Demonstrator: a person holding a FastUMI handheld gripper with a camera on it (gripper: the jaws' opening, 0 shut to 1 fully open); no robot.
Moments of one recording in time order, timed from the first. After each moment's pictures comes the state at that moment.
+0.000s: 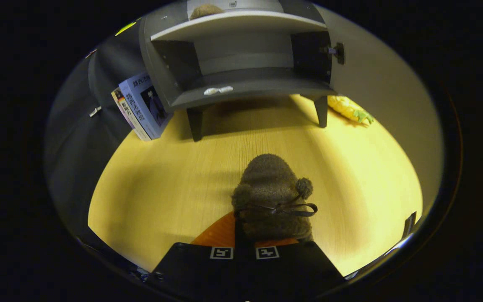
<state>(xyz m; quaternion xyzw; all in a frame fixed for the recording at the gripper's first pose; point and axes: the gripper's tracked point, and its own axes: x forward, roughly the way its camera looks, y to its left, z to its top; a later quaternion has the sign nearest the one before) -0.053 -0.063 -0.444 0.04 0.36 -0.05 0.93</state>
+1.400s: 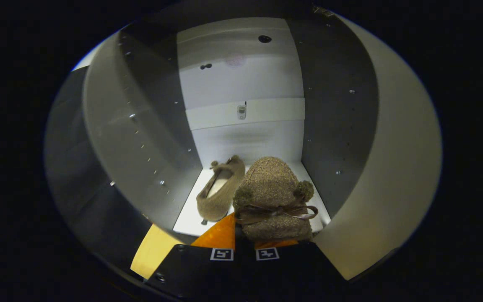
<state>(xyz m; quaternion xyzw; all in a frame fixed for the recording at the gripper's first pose) 0.161 -0.093 -0.062 0.04 0.21 -0.01 0.98</state>
